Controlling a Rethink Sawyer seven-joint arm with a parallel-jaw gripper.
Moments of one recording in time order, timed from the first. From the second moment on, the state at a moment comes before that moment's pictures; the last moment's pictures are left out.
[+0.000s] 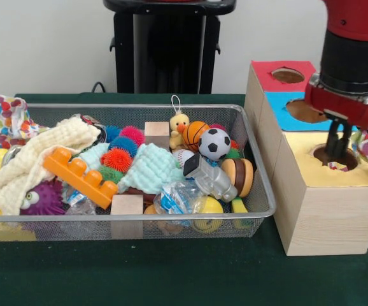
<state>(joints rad) 0.22 -0.41 -0.29 1.38 0.51 0.67 2.23</state>
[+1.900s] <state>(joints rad) 0.14 -0.51 -0.14 1.51 0.32 0.49 2.23</state>
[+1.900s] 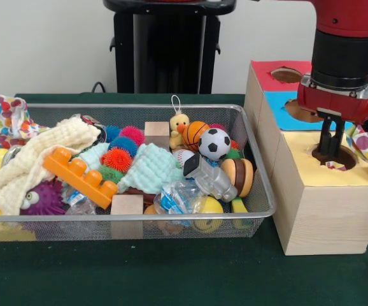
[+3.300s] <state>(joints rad) 0.13 -0.53 -0.11 1.53 0.26 0.44 2.23</state>
